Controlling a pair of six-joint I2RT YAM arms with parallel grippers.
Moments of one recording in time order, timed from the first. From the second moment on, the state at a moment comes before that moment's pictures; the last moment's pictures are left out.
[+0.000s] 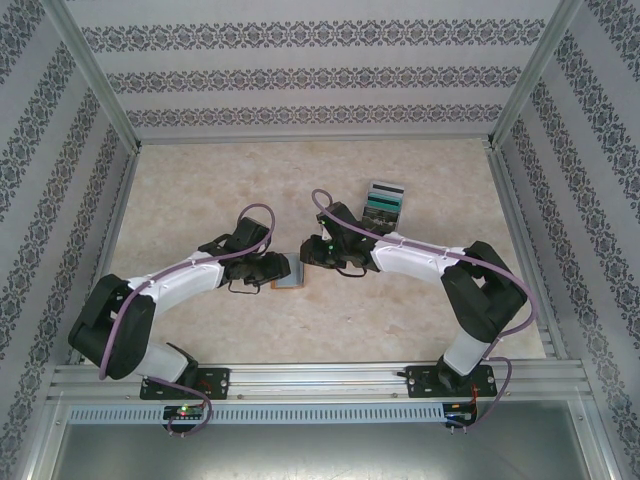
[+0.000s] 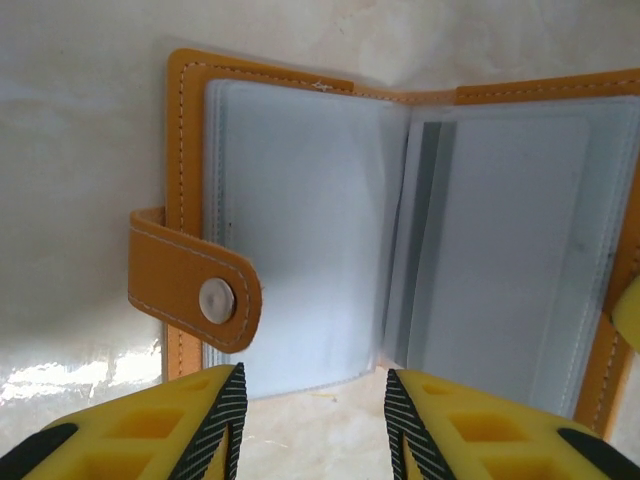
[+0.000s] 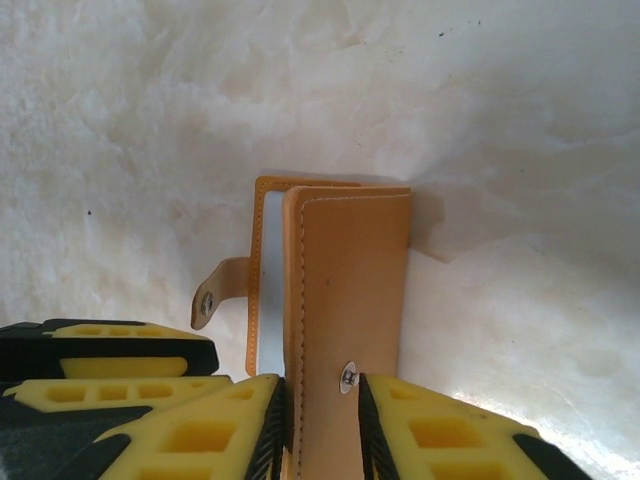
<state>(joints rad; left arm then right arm) -0.50 1.44 0.76 -0.37 0.24 -0.79 0.73 1.70 1.03 -0.21 -0.28 0.83</state>
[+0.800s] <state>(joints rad) -0.50 1.42 0.76 -0.39 0.15 -0.79 0.73 1.68 1.02 -0.20 -0.30 0.83</state>
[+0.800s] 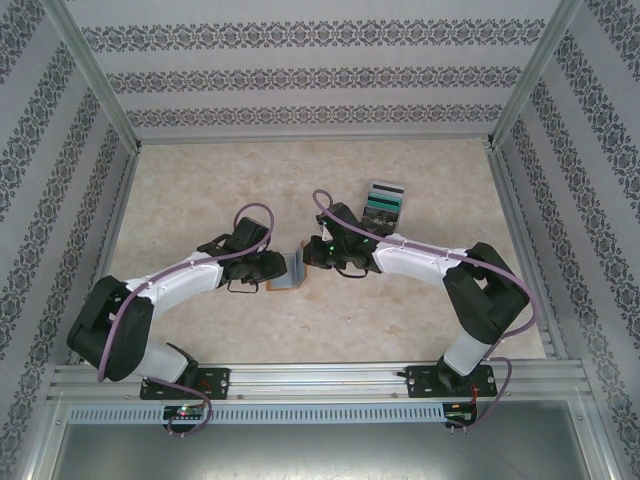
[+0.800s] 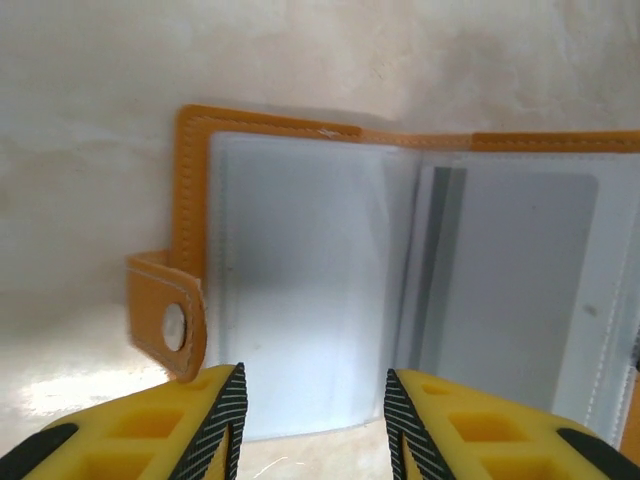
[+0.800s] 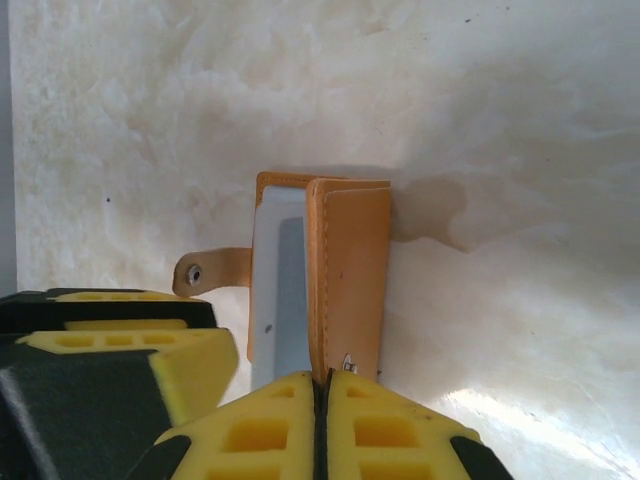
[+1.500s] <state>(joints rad) -0.48 1.33 0.73 -0.40 0.17 -0.82 0.72 1.66 1.00 -0.22 -0.27 0.84</state>
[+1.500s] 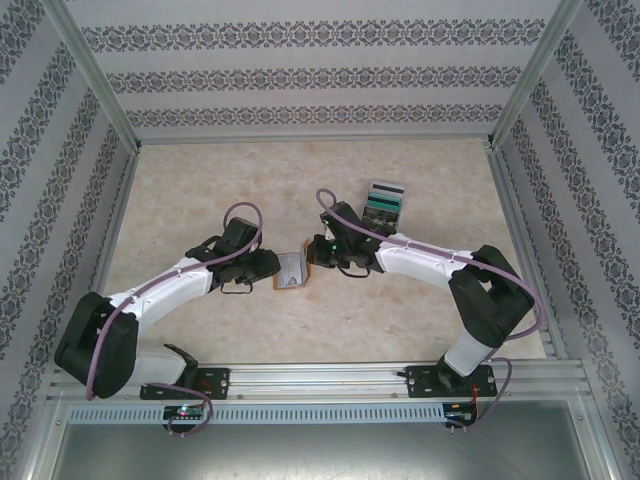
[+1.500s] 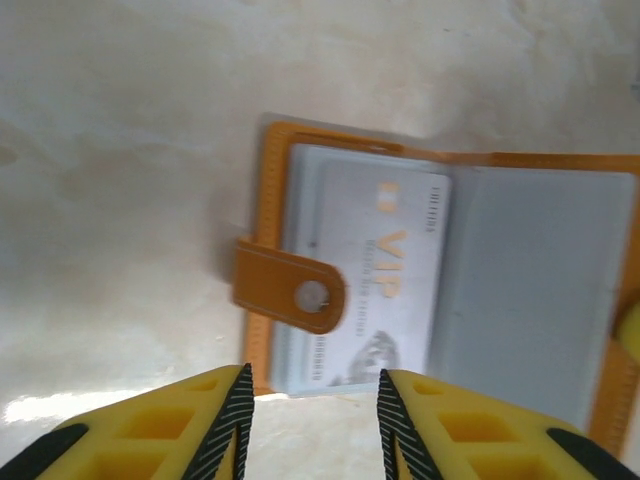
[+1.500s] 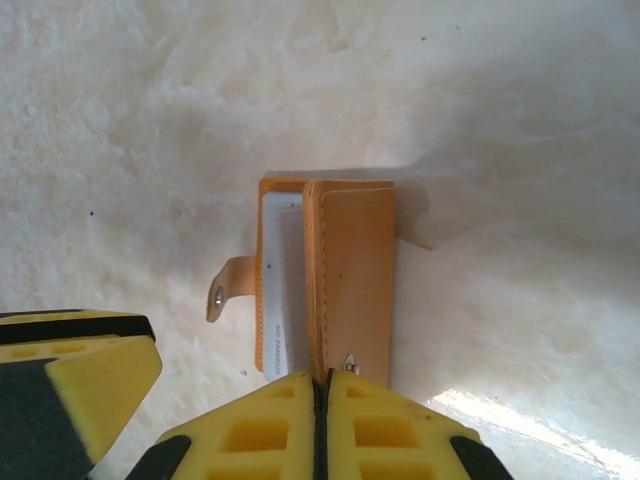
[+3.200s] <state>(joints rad) -0.50 1.47 0.79 -0.35 0.16 -0.77 0.74 1.79 1.25 -0.34 -0.34 0.76</state>
